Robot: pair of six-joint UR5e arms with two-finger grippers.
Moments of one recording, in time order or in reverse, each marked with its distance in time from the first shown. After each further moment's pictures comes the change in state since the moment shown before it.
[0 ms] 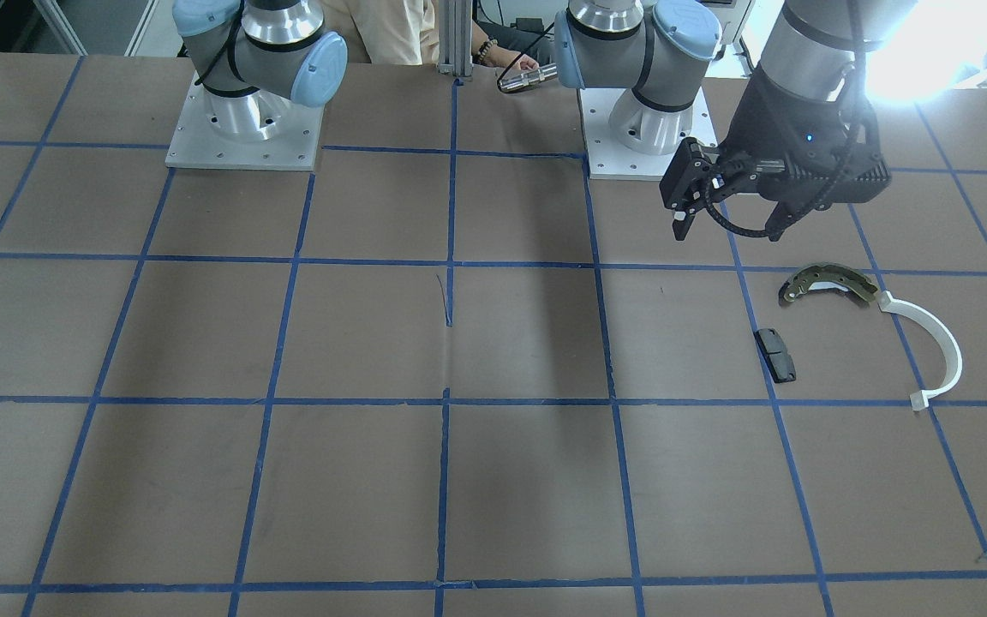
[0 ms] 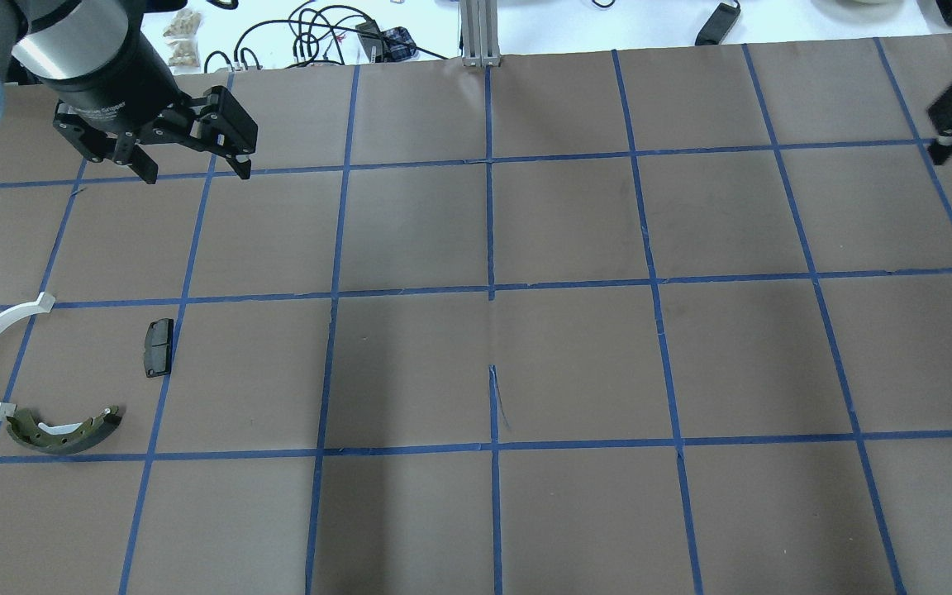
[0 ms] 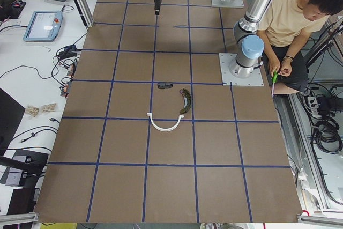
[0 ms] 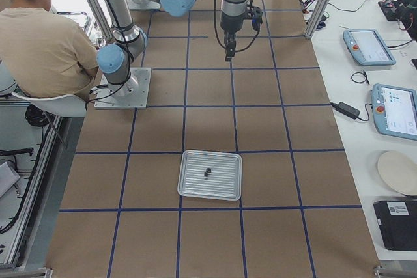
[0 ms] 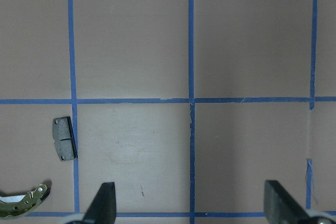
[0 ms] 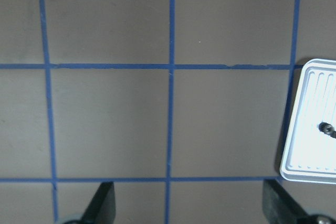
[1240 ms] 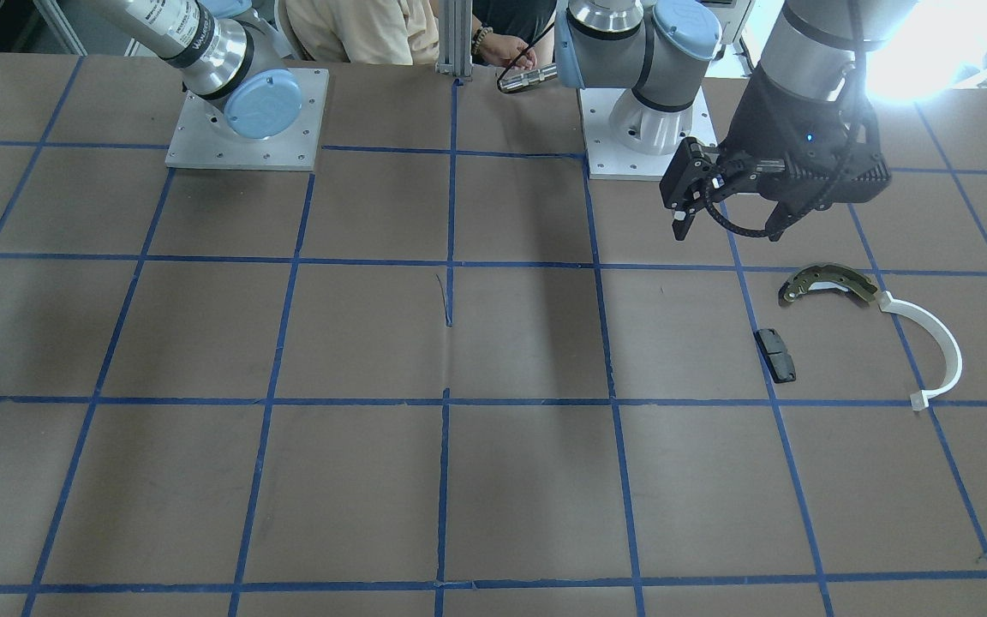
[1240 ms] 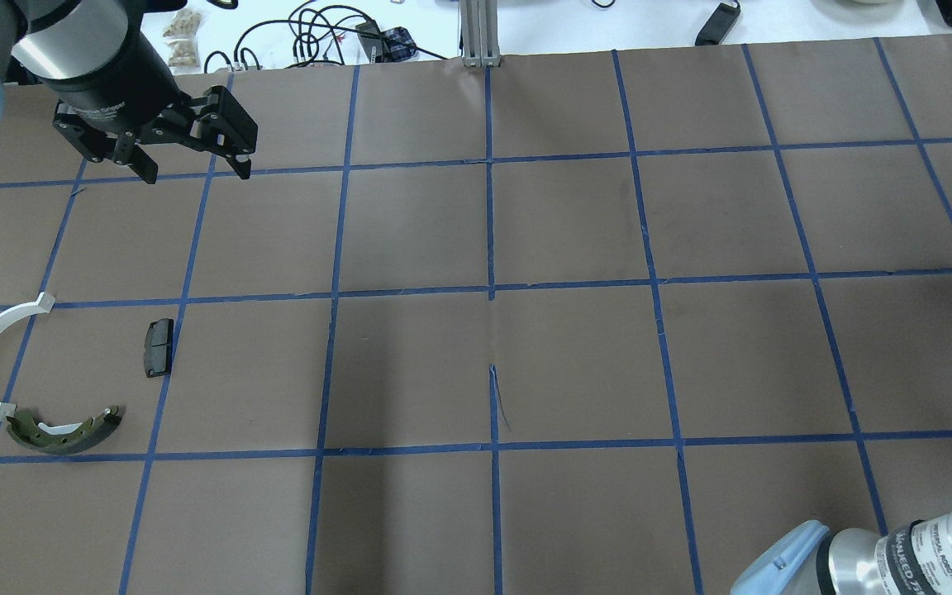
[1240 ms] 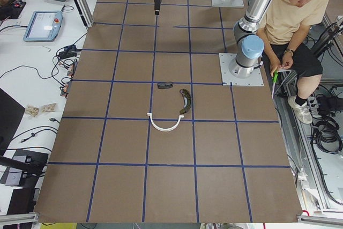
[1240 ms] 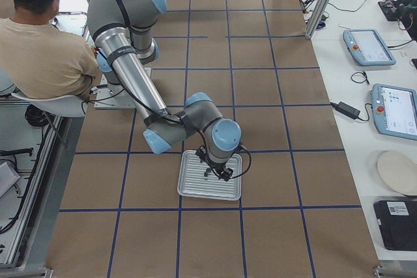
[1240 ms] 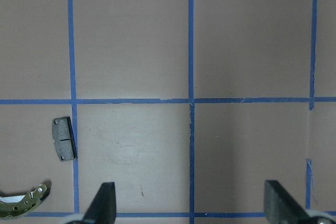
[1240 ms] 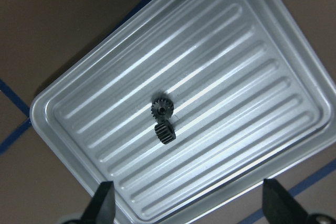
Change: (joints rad) left arm -0.001 0.000 0.000 0.000 0.000 0.000; right arm -0.490 0.489 0.090 -0.530 -0.039 -1.287
